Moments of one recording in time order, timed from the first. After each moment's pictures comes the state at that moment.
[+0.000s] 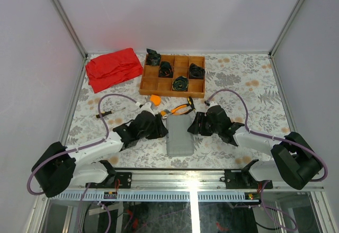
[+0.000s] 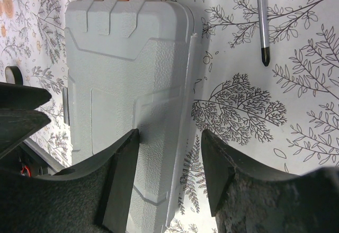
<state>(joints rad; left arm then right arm) -0.80 1.16 0.53 -0.10 -0.09 -0.85 0.64 1.31 0.48 0.09 -0.16 0.73</state>
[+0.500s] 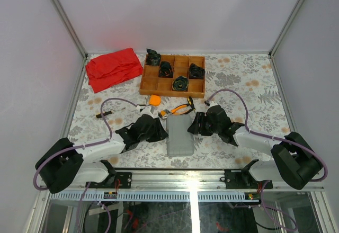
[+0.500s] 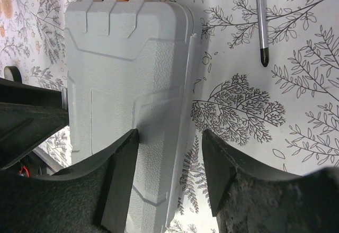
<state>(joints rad) -0.80 1.24 0.45 0.03 -0.05 -0.89 0.64 1.31 0.48 0.09 -0.16 0.72</state>
